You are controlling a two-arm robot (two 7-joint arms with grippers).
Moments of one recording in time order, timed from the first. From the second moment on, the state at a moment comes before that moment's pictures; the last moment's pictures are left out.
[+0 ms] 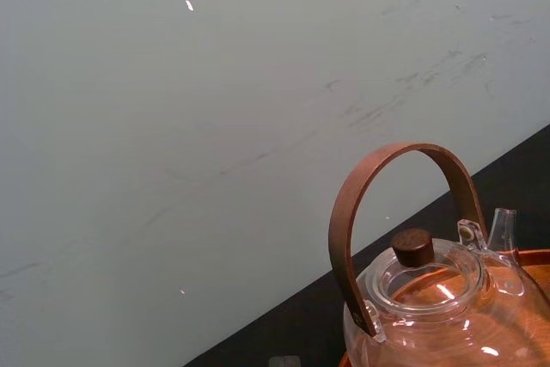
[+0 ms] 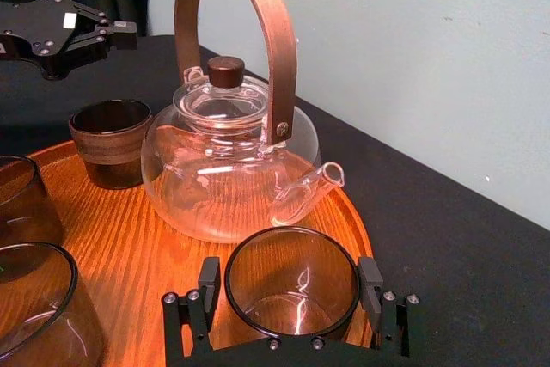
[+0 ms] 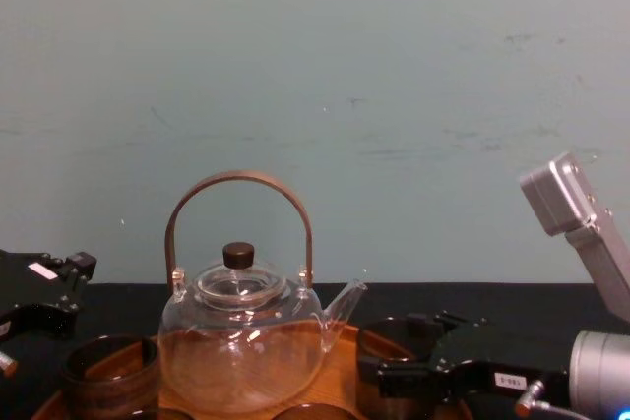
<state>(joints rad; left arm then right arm) -0.20 0.60 0.45 -1.41 -0.25 -0.12 0.03 0.53 0.26 -0.51 -0.88 0.29 -0.15 0.67</state>
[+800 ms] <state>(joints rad) -0.20 0.60 0.45 -1.41 -0.25 -0.12 0.03 0.36 0.36 -0.43 -1.15 0.32 -0.17 0.57</state>
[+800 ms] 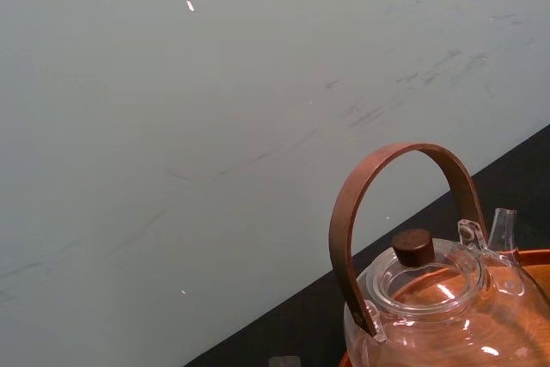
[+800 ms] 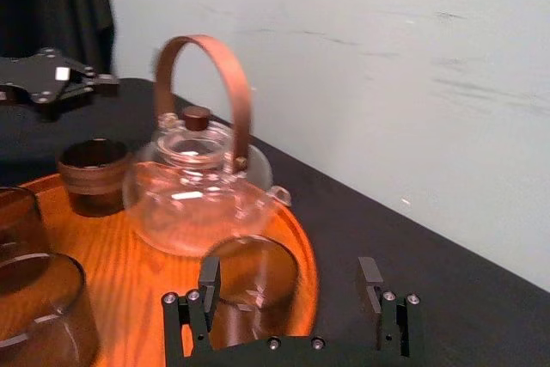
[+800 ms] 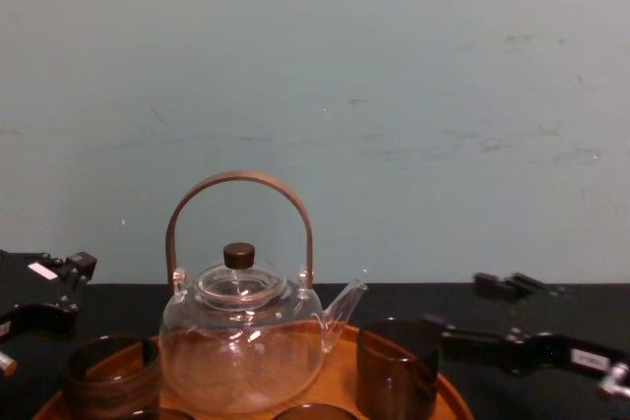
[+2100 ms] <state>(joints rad) -0.20 0.60 0.45 -1.41 -0.25 -0.12 0.03 0.22 0.41 -0.26 -1.22 0.33 -0.12 0.40</state>
